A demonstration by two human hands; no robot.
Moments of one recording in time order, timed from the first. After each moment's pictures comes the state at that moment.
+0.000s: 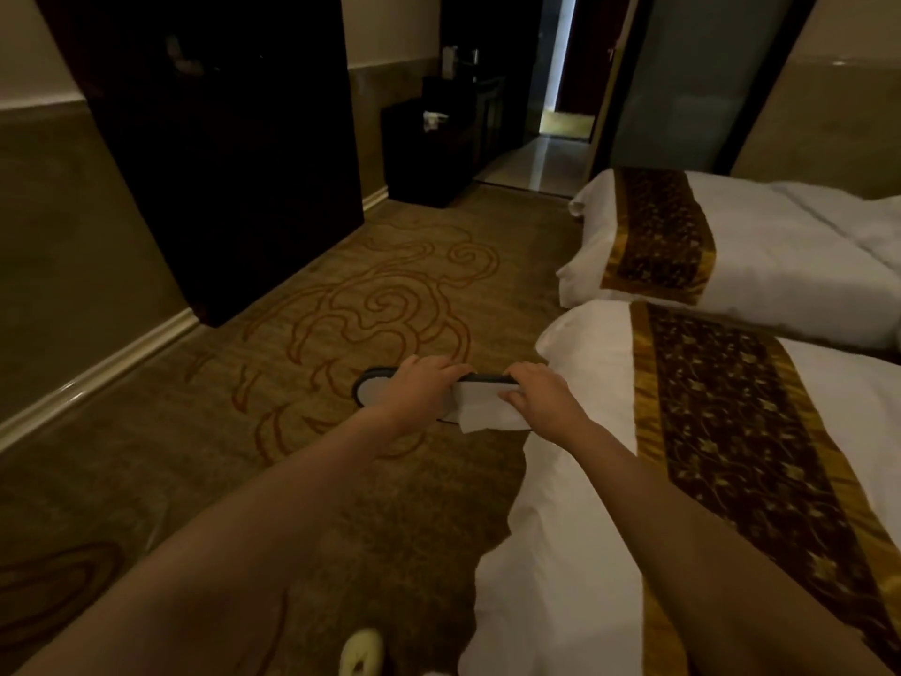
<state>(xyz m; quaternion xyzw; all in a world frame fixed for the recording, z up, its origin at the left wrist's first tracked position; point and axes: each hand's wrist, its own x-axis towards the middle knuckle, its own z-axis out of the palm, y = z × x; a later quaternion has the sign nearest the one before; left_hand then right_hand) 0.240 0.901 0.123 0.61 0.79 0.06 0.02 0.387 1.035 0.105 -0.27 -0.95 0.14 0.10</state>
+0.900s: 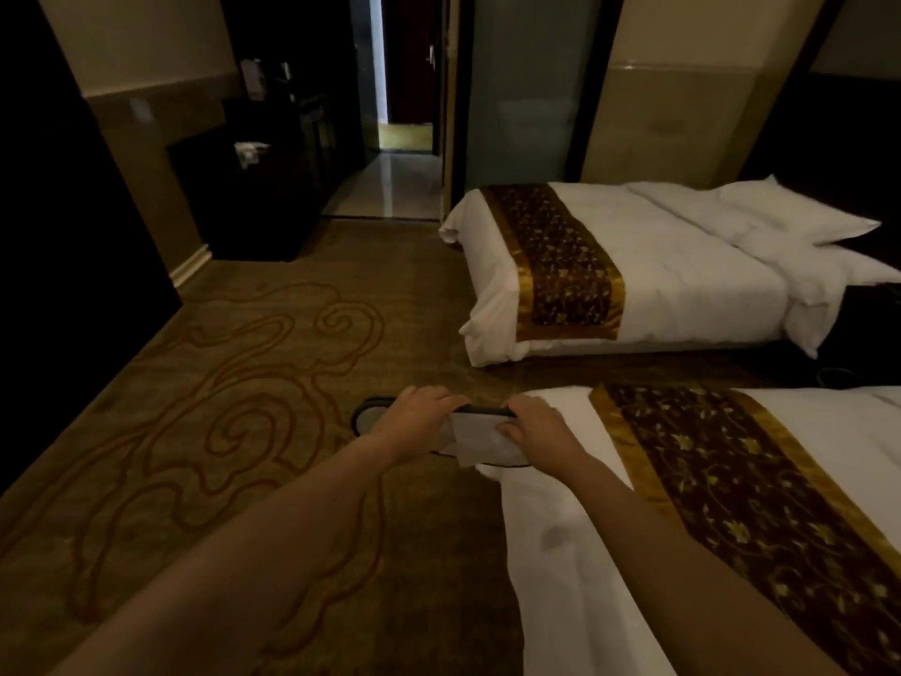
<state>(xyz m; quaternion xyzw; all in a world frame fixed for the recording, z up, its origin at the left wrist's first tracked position) -0.091 1.470 0.084 0.76 0.65 0.04 0.05 0.098 1.533 0.062 -0.47 -0.86 0.16 0.12</state>
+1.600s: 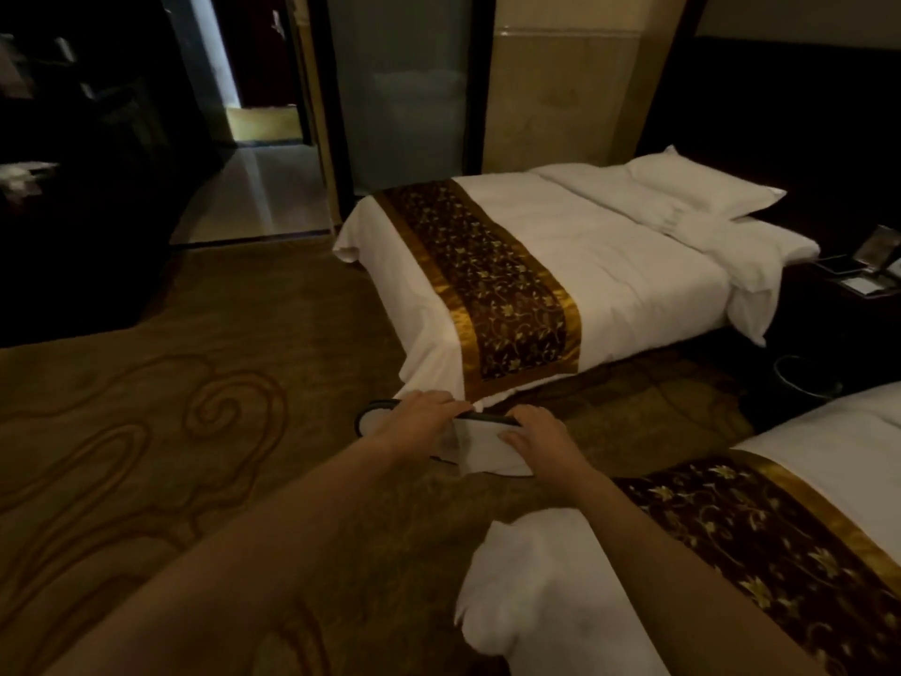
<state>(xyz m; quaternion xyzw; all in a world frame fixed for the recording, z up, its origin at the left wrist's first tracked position) -0.198 2.000 0.065 0.86 0.50 0.02 0.09 0.006 1.987 0.046 -0.61 -0.76 0.19 0.12</state>
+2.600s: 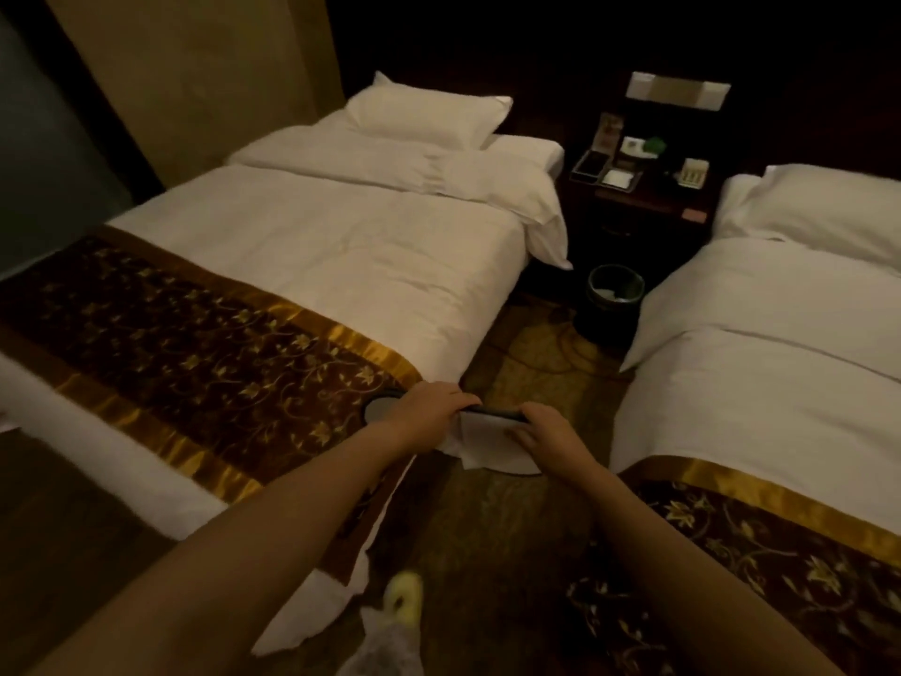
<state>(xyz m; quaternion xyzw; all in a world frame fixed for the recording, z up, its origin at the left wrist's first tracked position) 0.123 2.534 0.025 0.98 0.14 -0.06 0.11 0.262 2.381 -0.001 -0.83 -0.48 0.21 0.19</state>
